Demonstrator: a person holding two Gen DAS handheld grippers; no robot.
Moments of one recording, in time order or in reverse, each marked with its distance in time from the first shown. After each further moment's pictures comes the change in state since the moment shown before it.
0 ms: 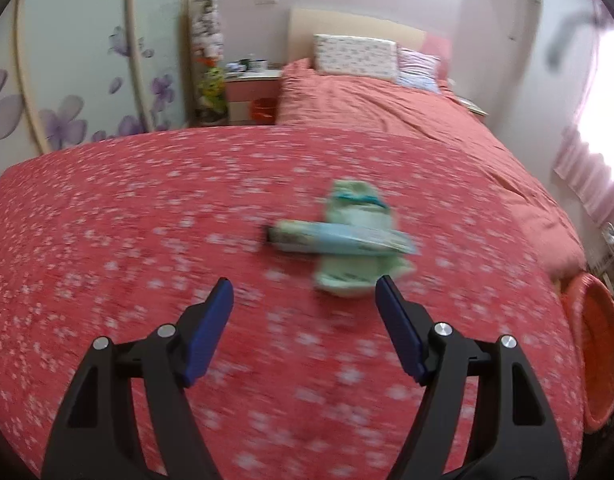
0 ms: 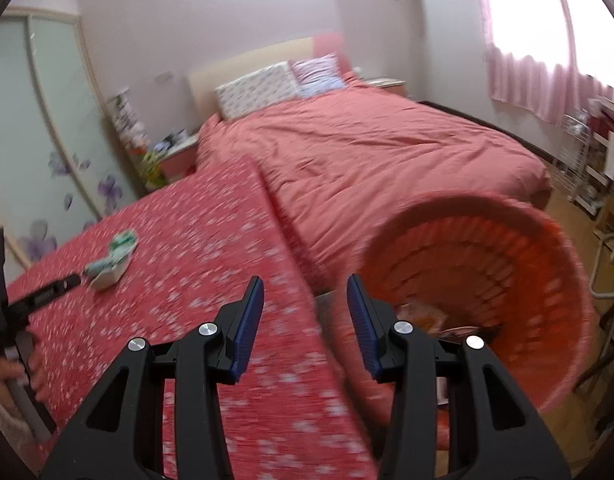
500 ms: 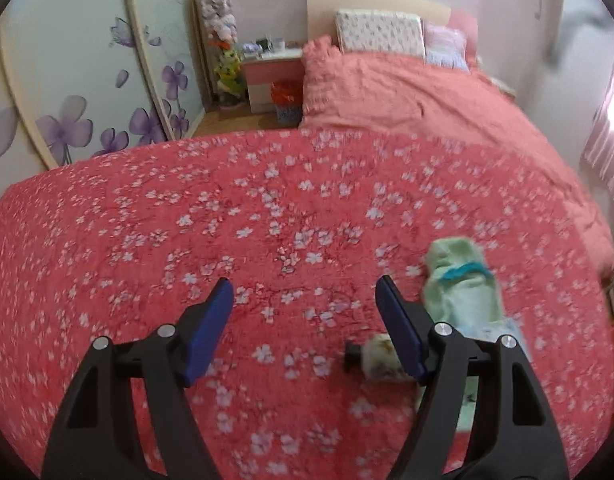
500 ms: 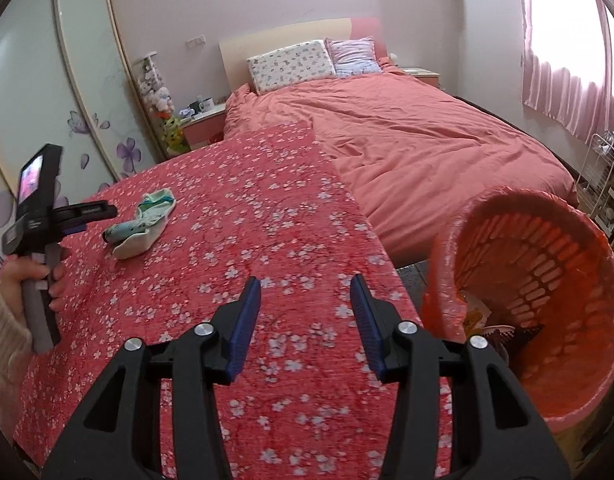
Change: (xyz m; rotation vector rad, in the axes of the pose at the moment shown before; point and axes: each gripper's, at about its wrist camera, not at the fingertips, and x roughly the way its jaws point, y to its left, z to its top) left arm 0.087 0.033 0.073 0.047 0.115 0.096; right arm 0.016 0.058 -0.008 -0.091 0.064 0.034
